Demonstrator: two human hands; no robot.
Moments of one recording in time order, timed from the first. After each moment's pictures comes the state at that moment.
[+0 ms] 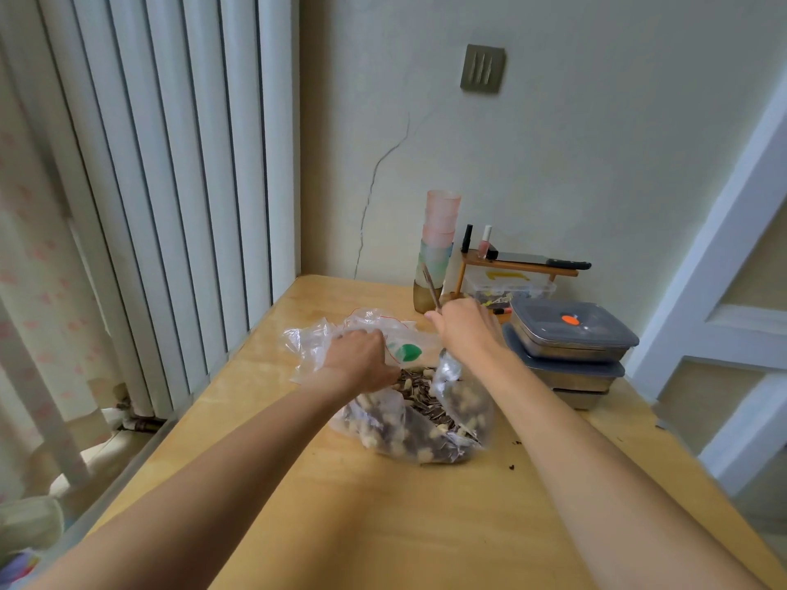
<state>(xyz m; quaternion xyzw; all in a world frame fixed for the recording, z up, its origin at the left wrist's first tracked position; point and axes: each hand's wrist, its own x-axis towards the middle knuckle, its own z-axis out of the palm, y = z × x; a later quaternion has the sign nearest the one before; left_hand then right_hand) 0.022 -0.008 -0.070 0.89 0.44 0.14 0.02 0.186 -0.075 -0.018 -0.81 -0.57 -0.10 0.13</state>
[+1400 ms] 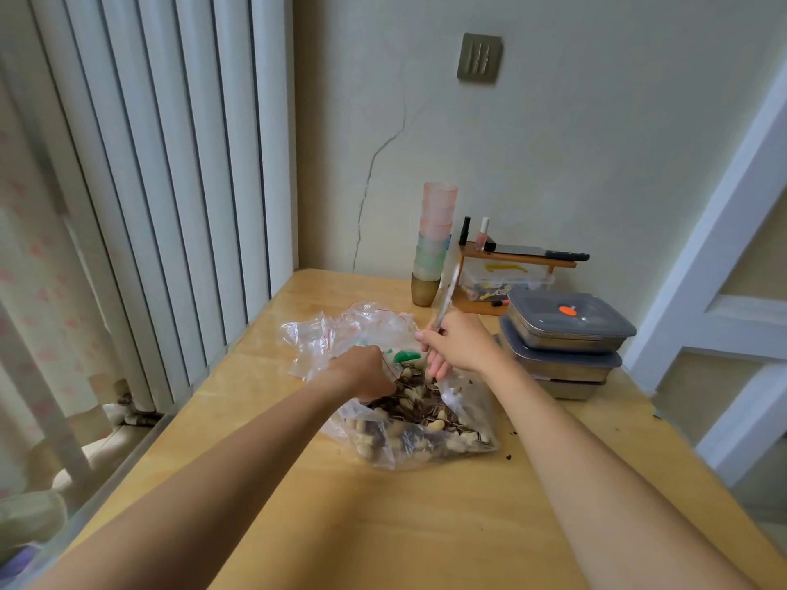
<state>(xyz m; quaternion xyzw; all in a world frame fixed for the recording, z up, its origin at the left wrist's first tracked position) 0.029 -0.013 -0.088 0.87 0.47 0.03 0.17 0.190 -0.093 -0.039 -0.74 -0.58 0.18 0.28</state>
